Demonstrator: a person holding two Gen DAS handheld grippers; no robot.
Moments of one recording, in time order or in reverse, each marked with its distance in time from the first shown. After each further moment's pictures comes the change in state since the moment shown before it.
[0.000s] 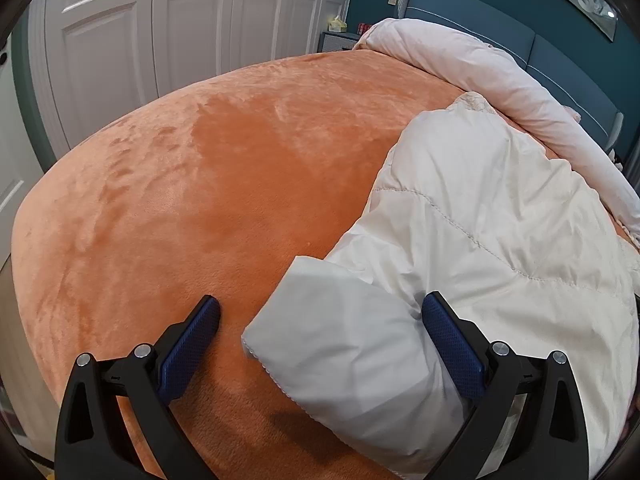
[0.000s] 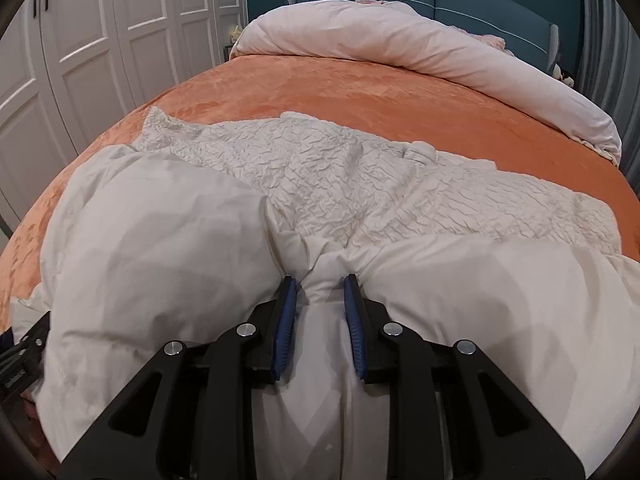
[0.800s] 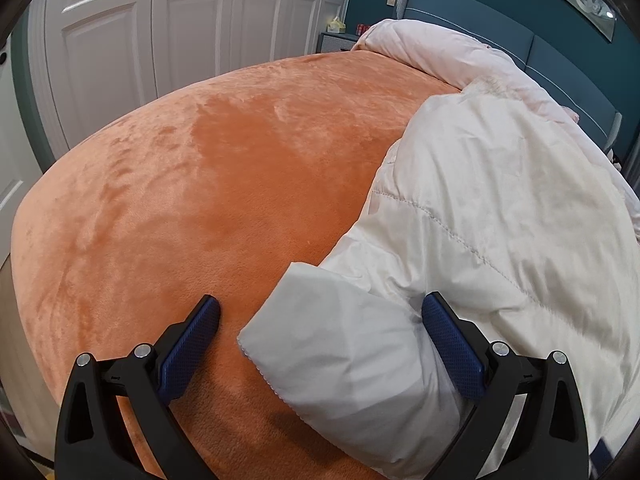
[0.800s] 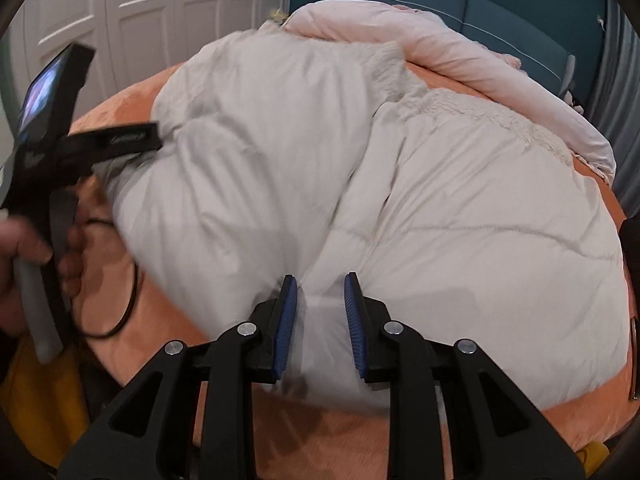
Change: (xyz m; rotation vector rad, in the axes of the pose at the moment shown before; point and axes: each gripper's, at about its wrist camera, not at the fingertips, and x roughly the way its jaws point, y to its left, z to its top) left arm -0.003 0.000 -0.001 -0.003 0.001 -0.007; right arm -0.104 0.050 -0.134 -0.158 0.024 0.000
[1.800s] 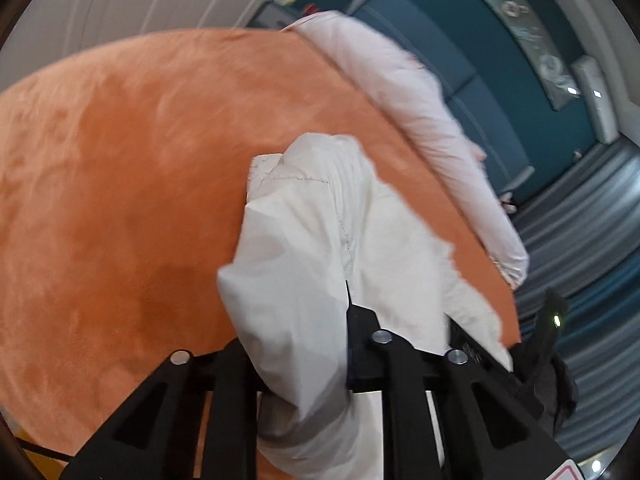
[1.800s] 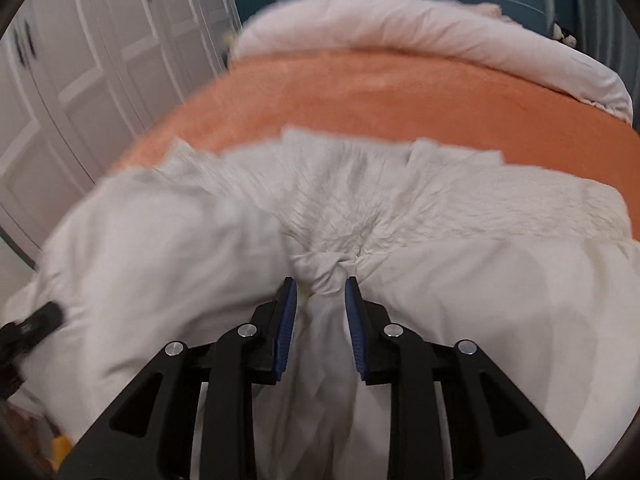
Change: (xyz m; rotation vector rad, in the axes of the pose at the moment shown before) left arm -0.045 -0.028 0.055 -0.184 0.099 -0.504; right arm 0.065 -0.099 0.127 0.300 -0.040 0.143
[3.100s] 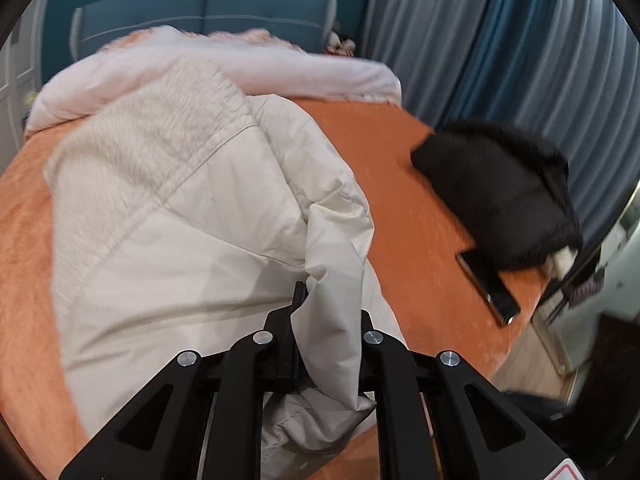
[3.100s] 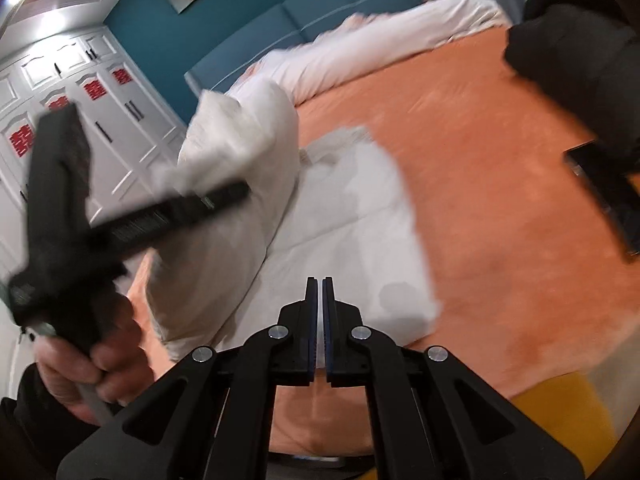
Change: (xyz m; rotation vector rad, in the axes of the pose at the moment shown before) left arm 0.096 -0.336 -0.210 0.837 0.255 -0.166; right arm -0.252 -0.231 -0.159 0.411 -0.188 0.035
